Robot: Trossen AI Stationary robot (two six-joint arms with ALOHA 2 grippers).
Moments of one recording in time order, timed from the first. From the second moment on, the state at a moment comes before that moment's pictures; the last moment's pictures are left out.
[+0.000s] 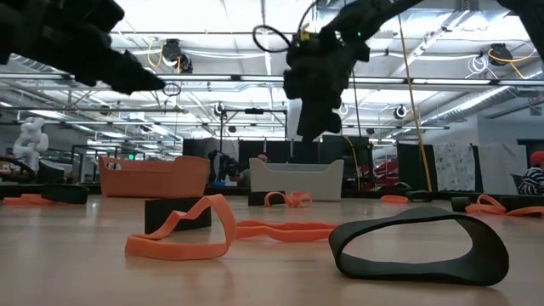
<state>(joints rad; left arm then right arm) -0.27 0.76 0.24 0.23 -0.26 0.05 -0.36 1.85 1.48 -0.79 -0.36 0.08</state>
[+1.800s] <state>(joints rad) 0.04 1.91 0.85 0.32 -0.06 0.30 0.14 0.99 0.67 -0.44 0.60 0.38</state>
